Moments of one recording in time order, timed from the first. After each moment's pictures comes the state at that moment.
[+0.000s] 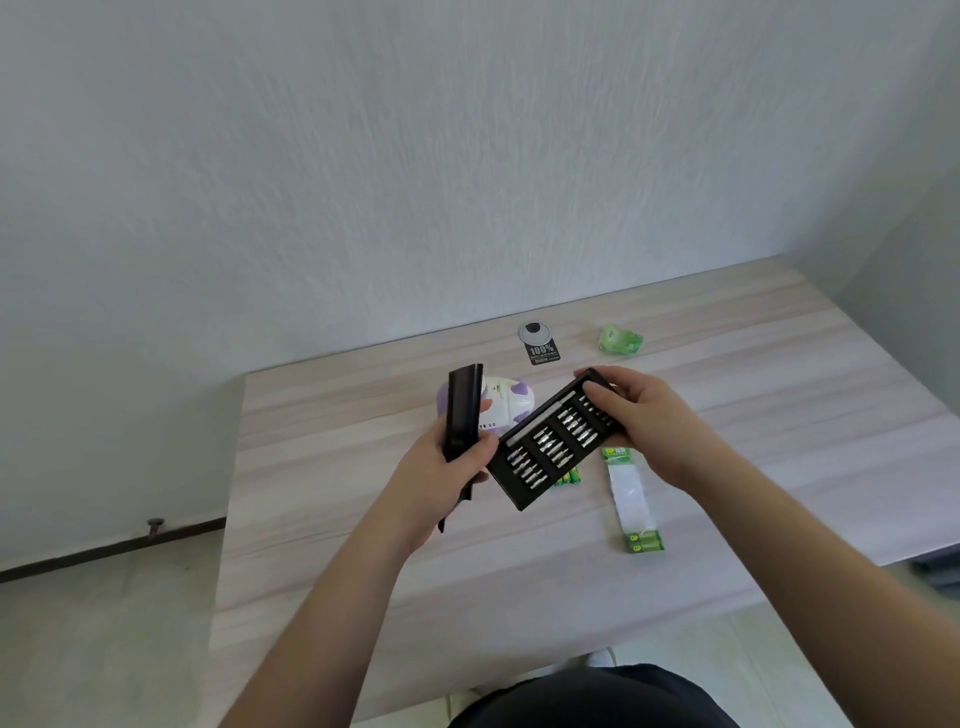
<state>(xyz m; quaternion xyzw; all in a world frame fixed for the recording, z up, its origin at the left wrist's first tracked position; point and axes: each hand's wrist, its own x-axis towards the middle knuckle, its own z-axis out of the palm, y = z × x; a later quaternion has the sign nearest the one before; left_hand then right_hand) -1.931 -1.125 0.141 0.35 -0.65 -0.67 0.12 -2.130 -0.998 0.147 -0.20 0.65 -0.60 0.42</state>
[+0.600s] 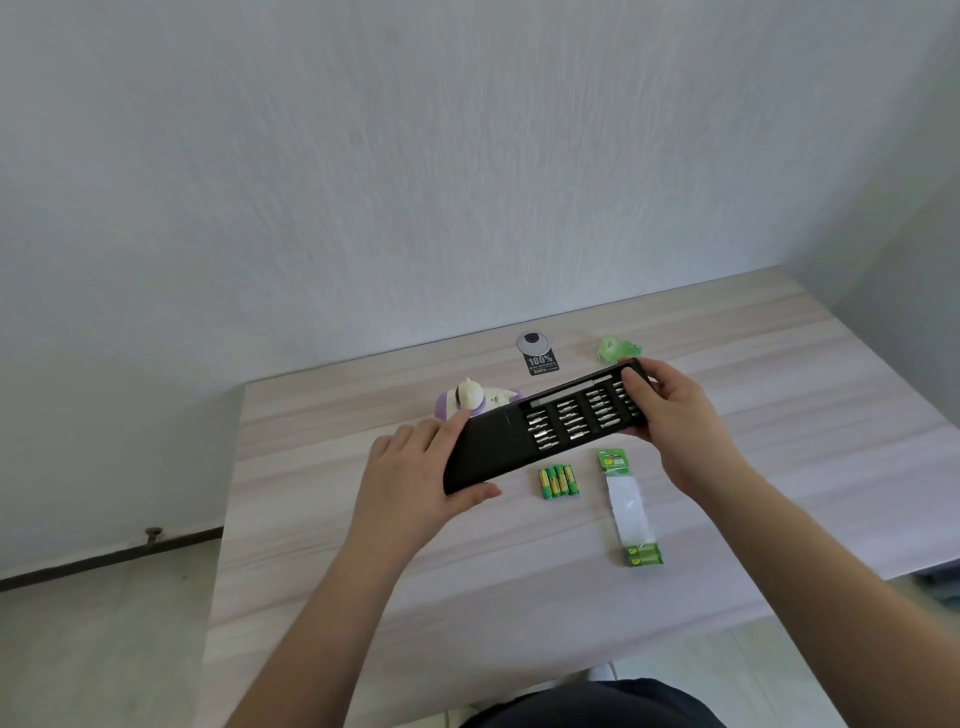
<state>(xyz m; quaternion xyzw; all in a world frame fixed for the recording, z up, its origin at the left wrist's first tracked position) -1.920 -1.152 0.110 0.25 -0.95 -0.03 0.17 -2.148 -0.994 0.142 -0.14 0.68 -0.65 0.31</state>
